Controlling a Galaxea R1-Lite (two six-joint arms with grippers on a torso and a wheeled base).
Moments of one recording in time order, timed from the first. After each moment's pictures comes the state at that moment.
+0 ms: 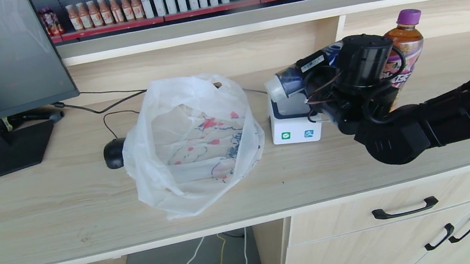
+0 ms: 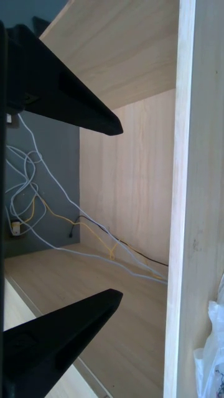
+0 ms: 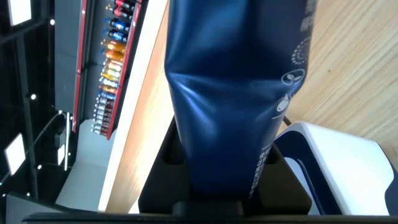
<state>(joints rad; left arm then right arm) 0.00 0.00 0.00 0.00 0.00 0.00 0.49 2.05 -1.33 -0.89 -0.44 1.07</state>
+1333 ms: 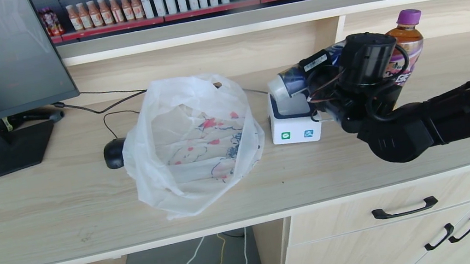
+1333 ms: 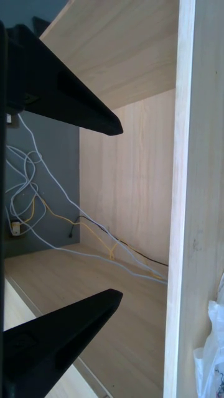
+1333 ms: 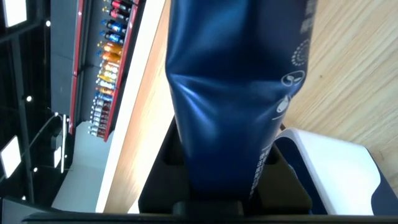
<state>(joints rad) 0.00 0.00 0.00 0.00 0.00 0.00 0.49 2.04 -1.32 -0.88 -0.44 1.07</state>
